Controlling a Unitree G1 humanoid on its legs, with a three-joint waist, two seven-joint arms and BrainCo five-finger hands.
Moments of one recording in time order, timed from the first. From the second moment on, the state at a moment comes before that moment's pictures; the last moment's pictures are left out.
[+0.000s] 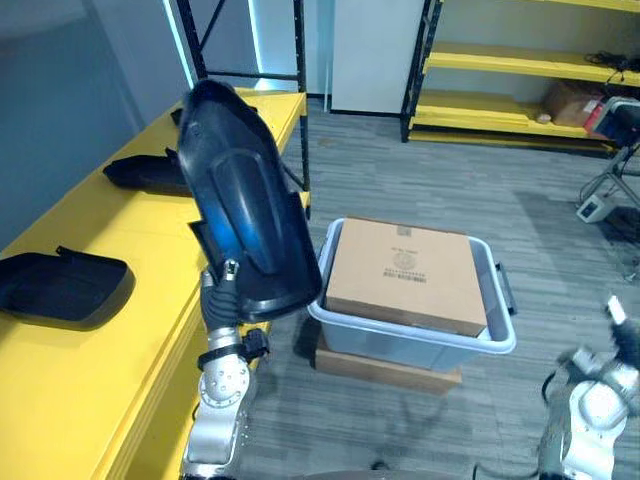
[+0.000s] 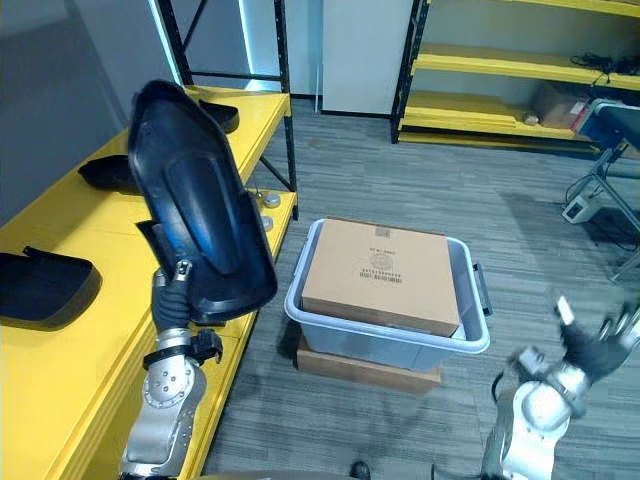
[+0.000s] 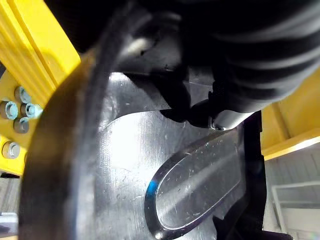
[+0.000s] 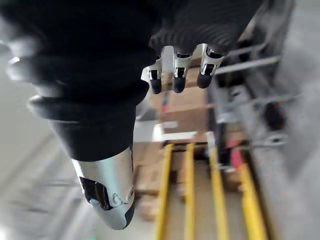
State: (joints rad) left arm 0.24 0.02 -0.05 -0.33 -0.01 -0.11 0.39; right arm 0.25 0.02 -0.58 0.33 0.23 -0.17 -0.39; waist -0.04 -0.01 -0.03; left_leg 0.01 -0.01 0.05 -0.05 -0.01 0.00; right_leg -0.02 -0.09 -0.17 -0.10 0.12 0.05
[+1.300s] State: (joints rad) left arm 0.17 0.00 -0.28 -0.36 -0.02 -0.18 0.40; right arm 0.17 0.03 -0.32 0.89 0.17 -0.07 -0.24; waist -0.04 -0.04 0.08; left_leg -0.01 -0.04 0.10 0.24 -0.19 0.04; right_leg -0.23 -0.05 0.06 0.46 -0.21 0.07
